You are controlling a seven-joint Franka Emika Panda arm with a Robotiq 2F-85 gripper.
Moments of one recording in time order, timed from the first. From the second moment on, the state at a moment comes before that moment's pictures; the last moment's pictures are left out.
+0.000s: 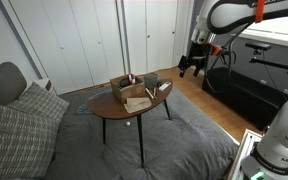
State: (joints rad) arm -0.07 -0.56 0.00 -2.37 0.15 1.93 0.31
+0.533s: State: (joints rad) arm -0.23 -0.41 -0.05 -2.28 0.14 1.98 0.50
